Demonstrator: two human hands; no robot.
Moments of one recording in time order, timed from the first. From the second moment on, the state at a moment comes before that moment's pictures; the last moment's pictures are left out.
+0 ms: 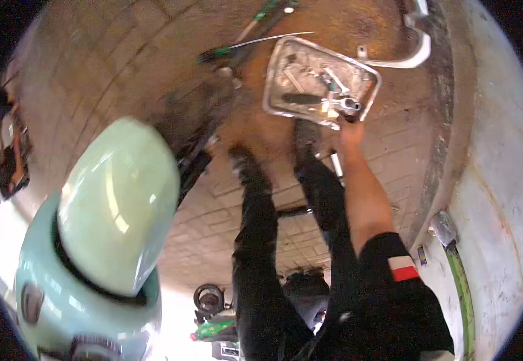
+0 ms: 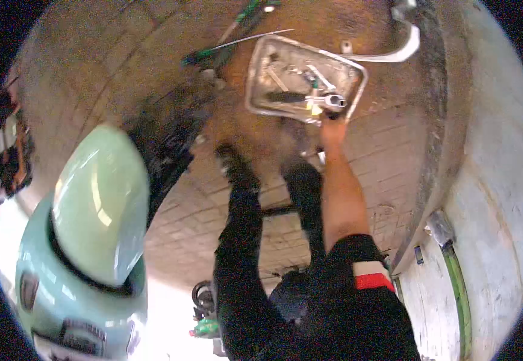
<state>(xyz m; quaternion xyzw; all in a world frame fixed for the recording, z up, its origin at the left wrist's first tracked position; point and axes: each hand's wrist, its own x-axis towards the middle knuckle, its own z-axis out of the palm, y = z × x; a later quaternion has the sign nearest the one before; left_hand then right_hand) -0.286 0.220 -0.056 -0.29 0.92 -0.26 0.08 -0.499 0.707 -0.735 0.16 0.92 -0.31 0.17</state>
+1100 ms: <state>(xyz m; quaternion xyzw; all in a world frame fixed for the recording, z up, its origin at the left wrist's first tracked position) -0.251 0.256 0.001 -0.23 0.96 -0.01 0.14 -0.313 0.422 -0.102 -0.24 0.44 -0.73 0.46</state>
